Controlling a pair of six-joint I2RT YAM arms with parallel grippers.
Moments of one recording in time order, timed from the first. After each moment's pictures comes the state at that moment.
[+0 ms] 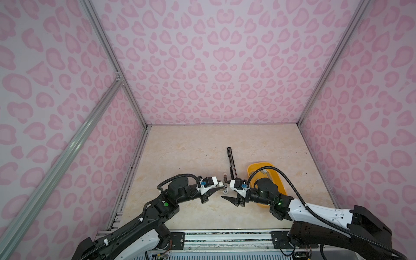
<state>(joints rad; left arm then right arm) -0.75 0.83 0.43 0.20 0.51 0.31 0.92 1.11 0.40 0.48 -0.33 -0.20</state>
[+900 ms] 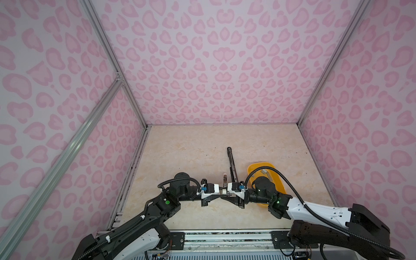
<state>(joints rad) -0.75 0.87 0.45 0.19 0.73 0.39 0.93 1.14 0.44 0.42 -0.43 -0.23</state>
